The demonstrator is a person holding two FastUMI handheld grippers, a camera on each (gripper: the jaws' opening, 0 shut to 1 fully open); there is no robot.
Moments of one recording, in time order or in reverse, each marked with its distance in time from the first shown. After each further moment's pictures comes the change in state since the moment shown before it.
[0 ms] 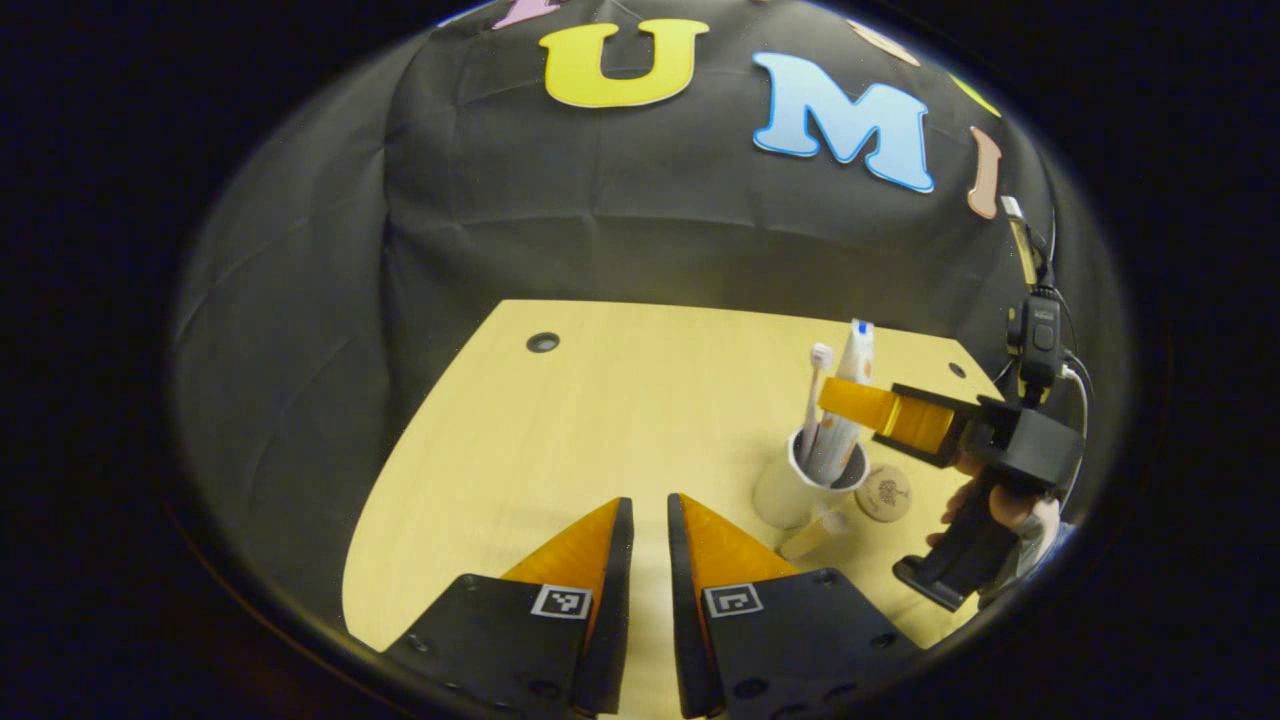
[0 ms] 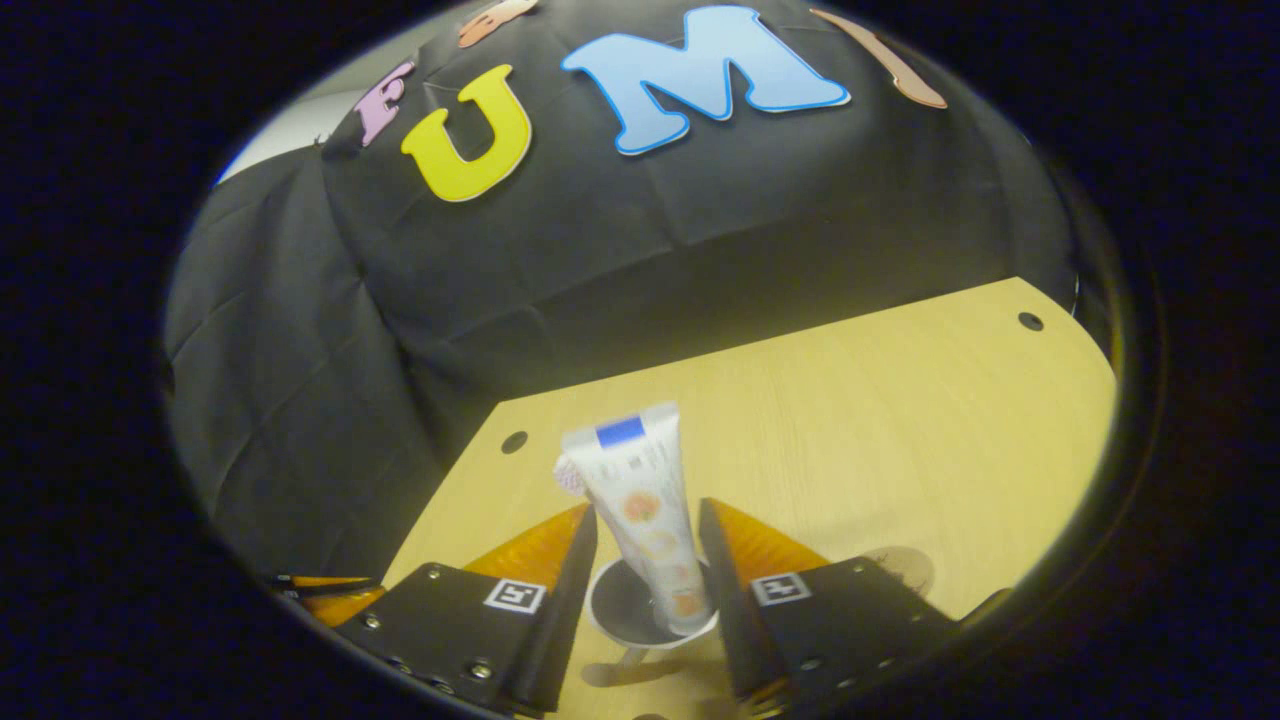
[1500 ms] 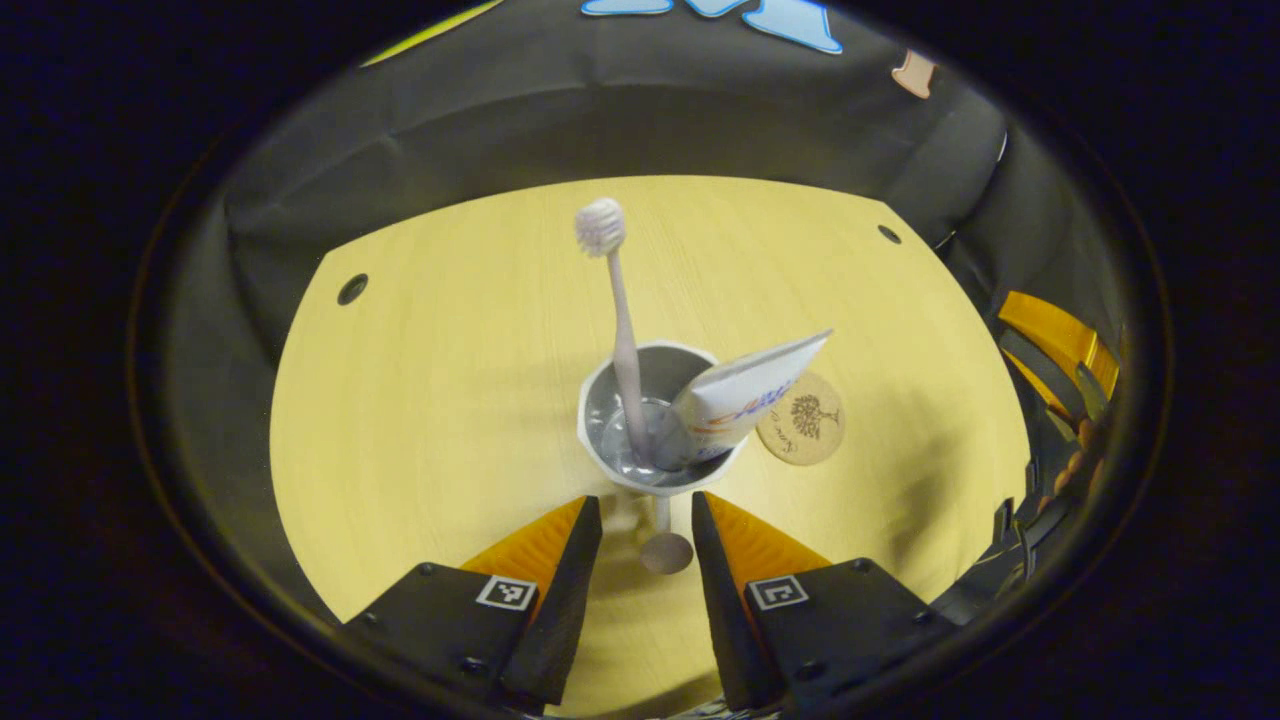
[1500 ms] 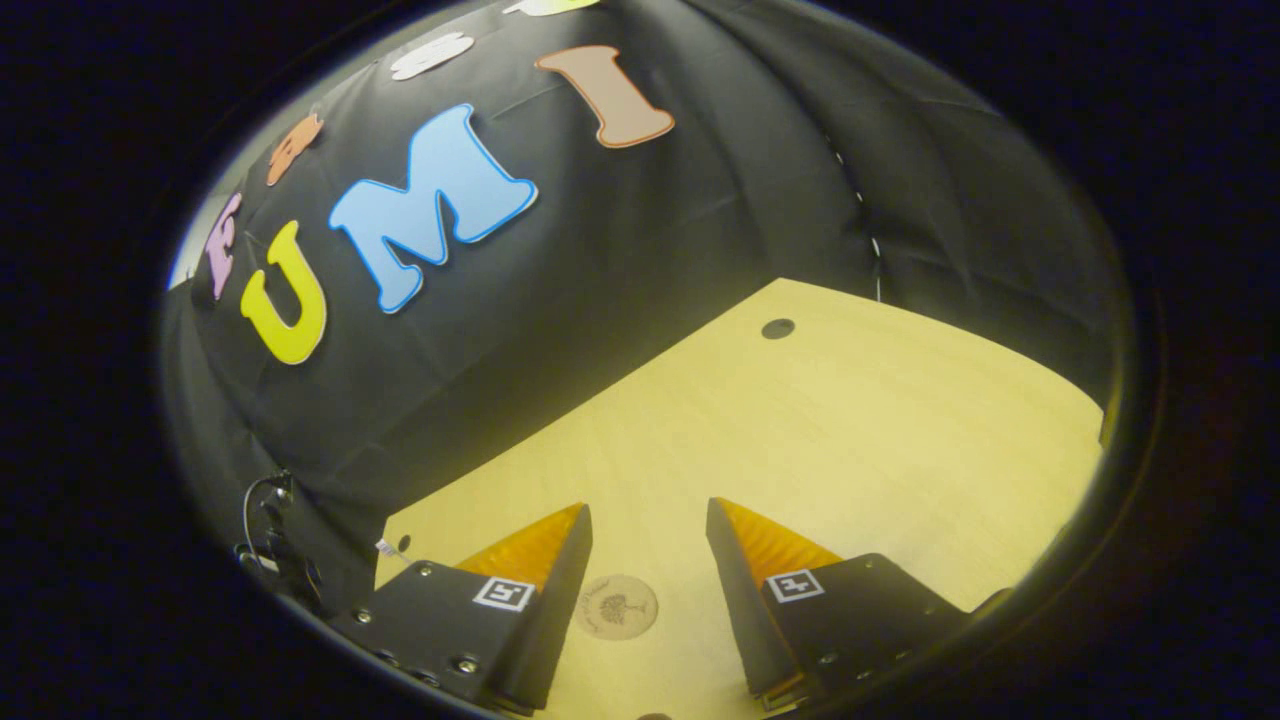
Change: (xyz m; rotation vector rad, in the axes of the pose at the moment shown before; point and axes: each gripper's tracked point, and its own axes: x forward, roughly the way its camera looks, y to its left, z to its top) left arm 0.100 -0.134 -0.065 0.200 0.456 -0.191; right arm -0.148 -0.221 0.040 0.353 -0.188 -0.364
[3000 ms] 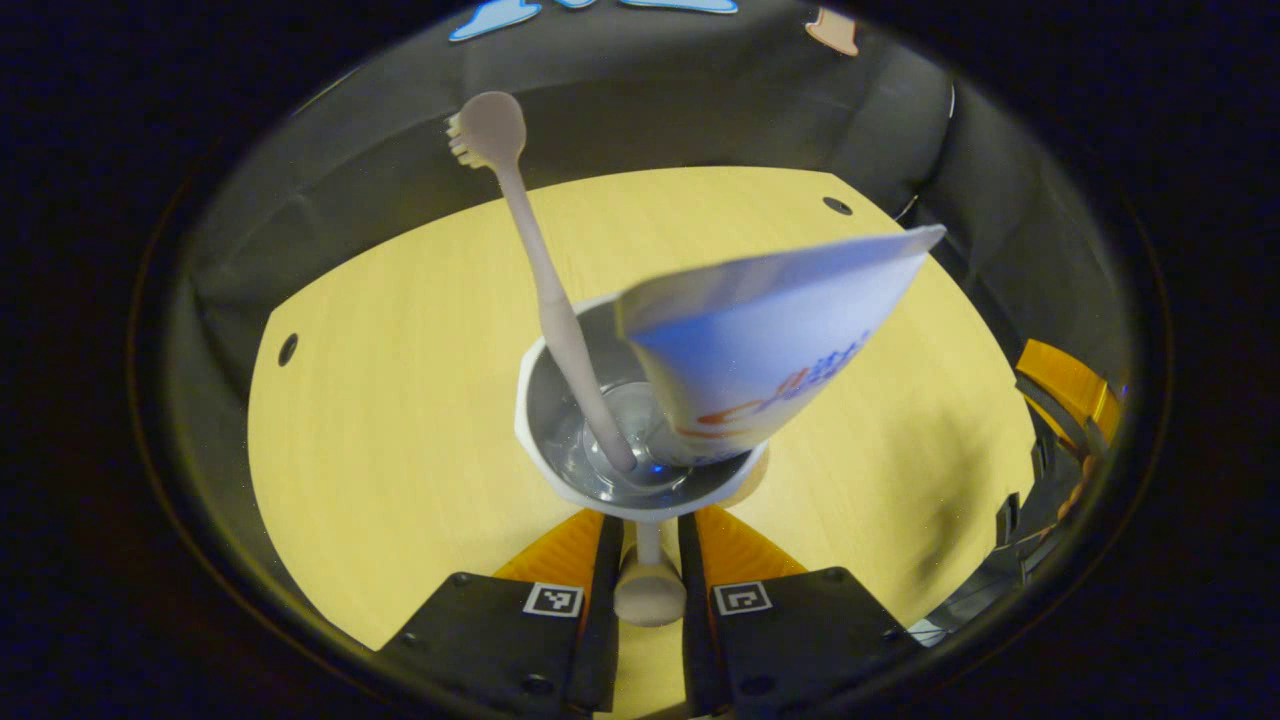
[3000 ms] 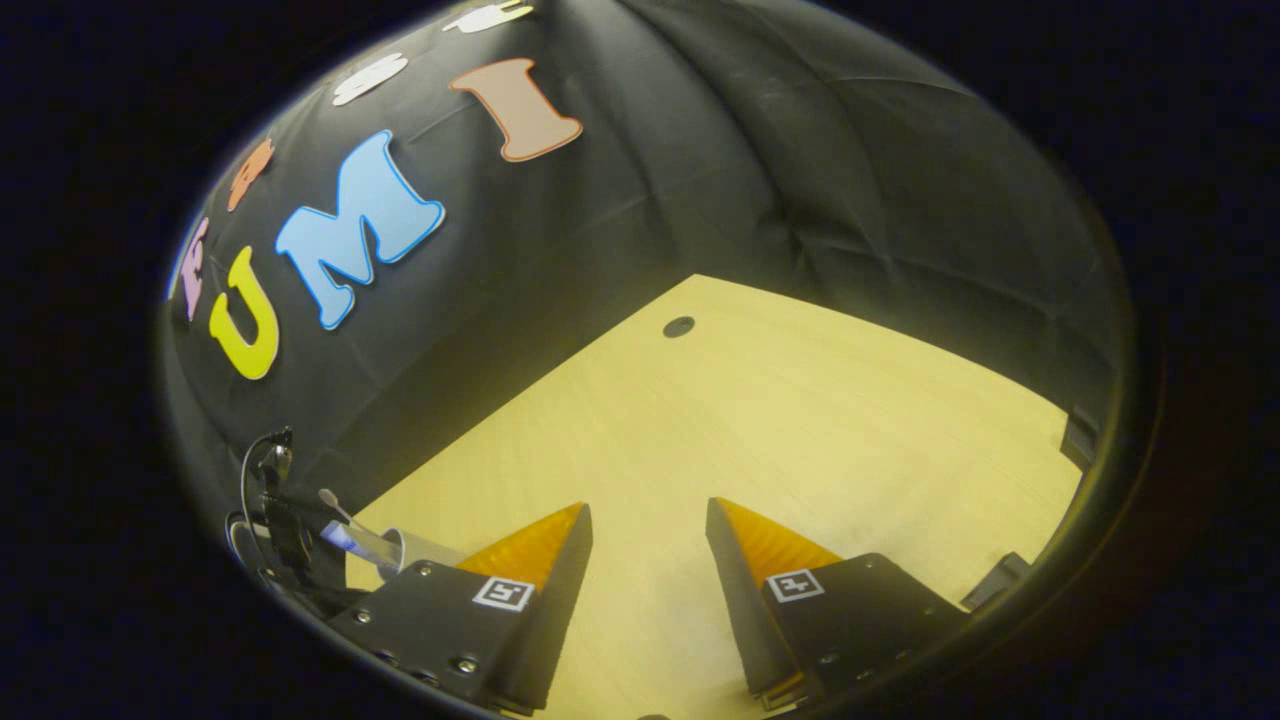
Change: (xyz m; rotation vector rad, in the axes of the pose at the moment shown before) left arm 0.038 -0.115 0.029 0.131 -0.026 -0.037; right arm -0.034 -0.100 0.011 0.044 0.028 -0.107
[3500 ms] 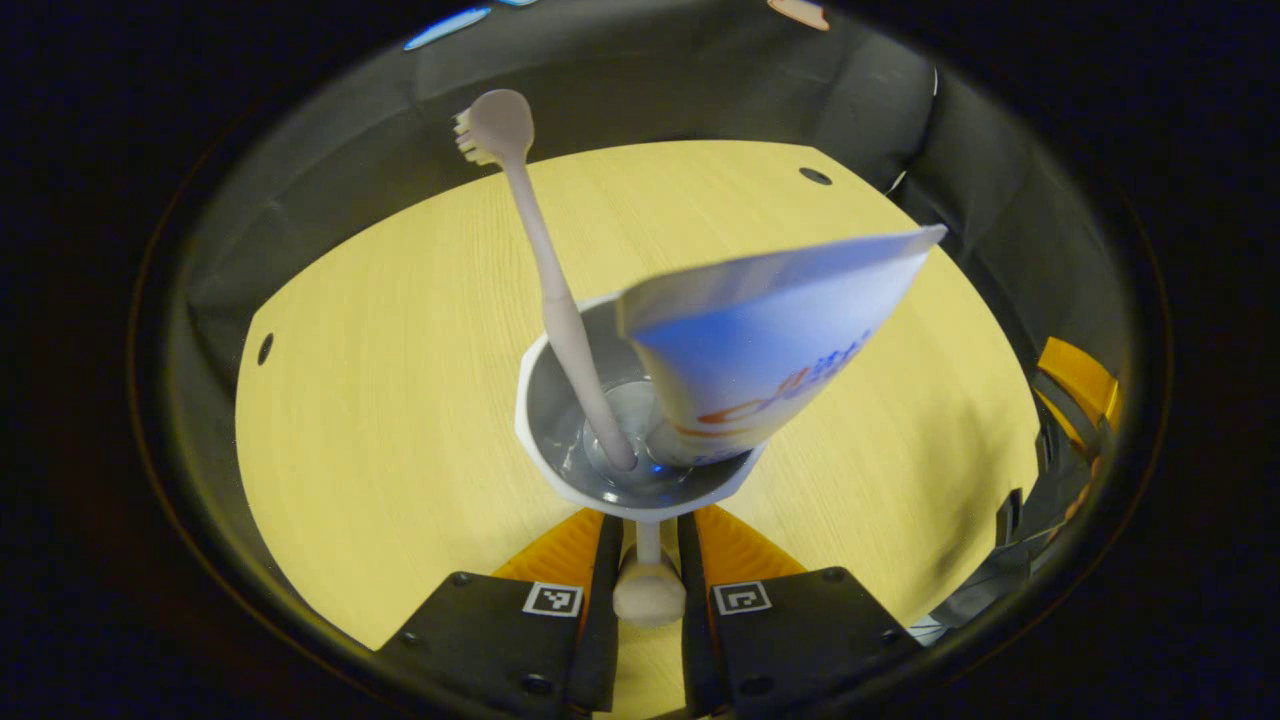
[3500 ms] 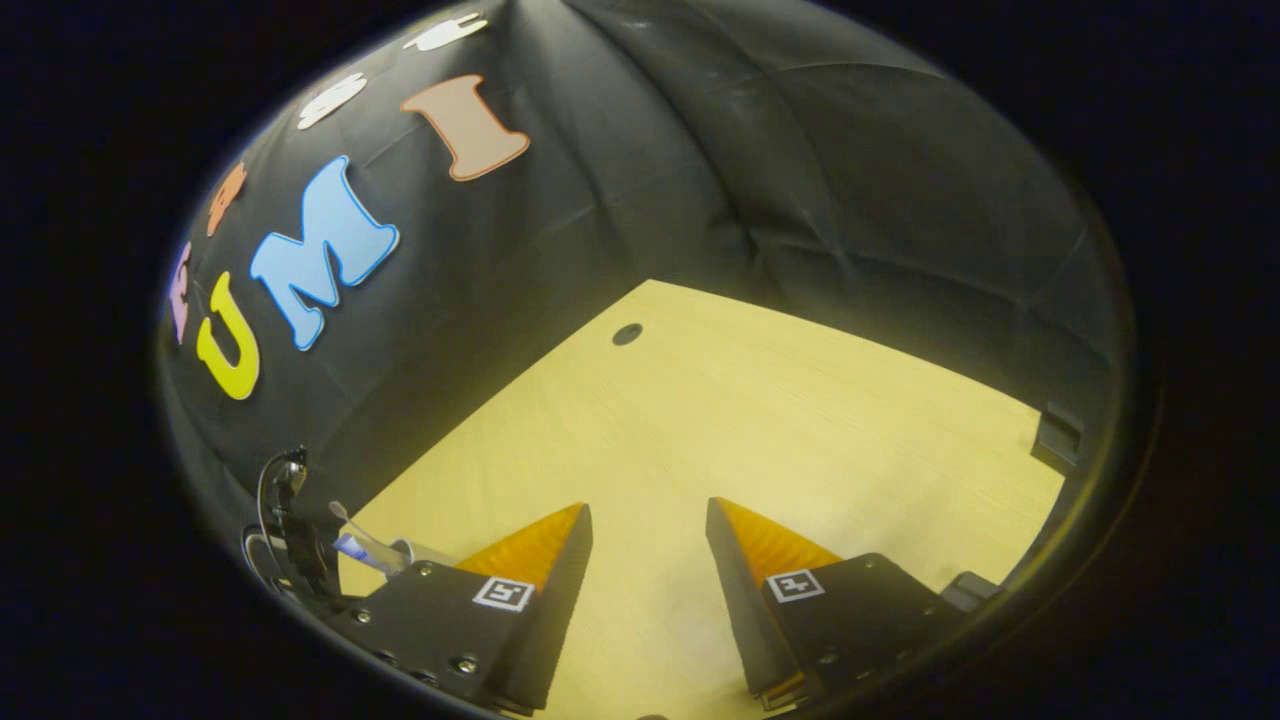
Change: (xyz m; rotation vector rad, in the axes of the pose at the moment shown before) left arm 0.023 -0.036 -0.021 0.011 0.039 0.017; right arm -0.014 -0.058 0.009 0.044 0.005 -0.045
